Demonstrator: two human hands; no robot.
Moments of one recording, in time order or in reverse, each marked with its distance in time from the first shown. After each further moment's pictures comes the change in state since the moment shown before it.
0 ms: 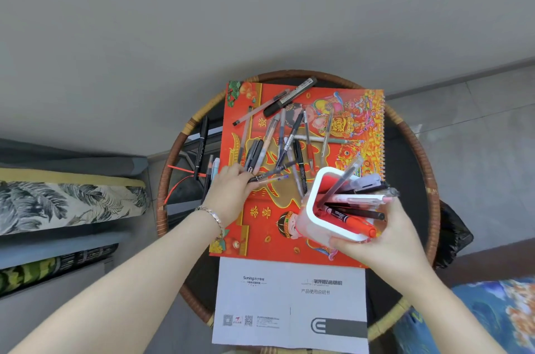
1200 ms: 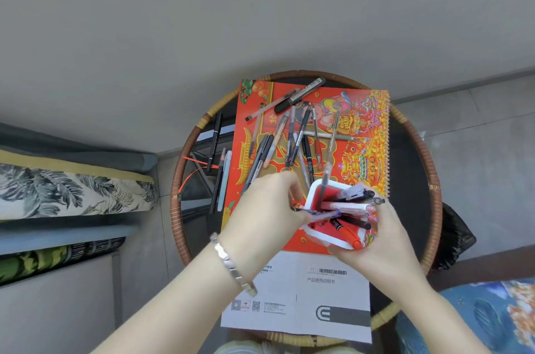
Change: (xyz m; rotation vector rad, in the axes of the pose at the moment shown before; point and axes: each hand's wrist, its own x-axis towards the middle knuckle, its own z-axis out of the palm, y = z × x) left_hand -0.098 0.100 -0.092 -0.444 -0.054 -0.104; right_hand -0.023 0.017 0.018 -0.162 -0.009 -0.123
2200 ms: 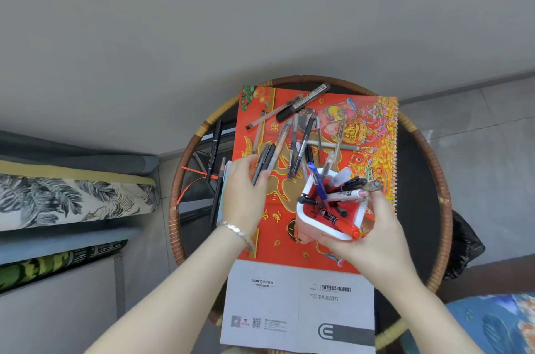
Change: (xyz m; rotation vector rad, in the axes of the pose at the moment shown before) left_hand 0.082 -0.069 0.029 -0.268 0.439 -0.105; right_hand 0.034 -0.026 0.006 0.110 0.028 -0.006
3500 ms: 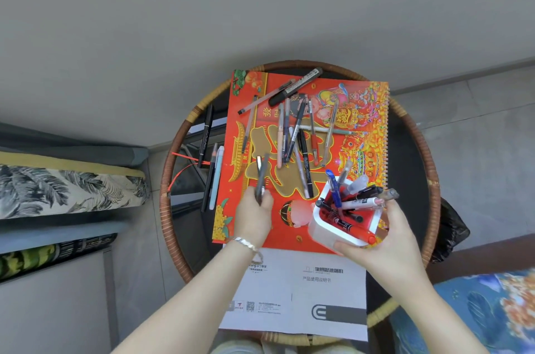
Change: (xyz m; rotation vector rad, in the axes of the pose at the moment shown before) left_hand -0.035 -0.043 0.044 -0.107 -0.165 -0.295; right_hand -0.029 0.021 -0.015 0.032 0.037 0.068
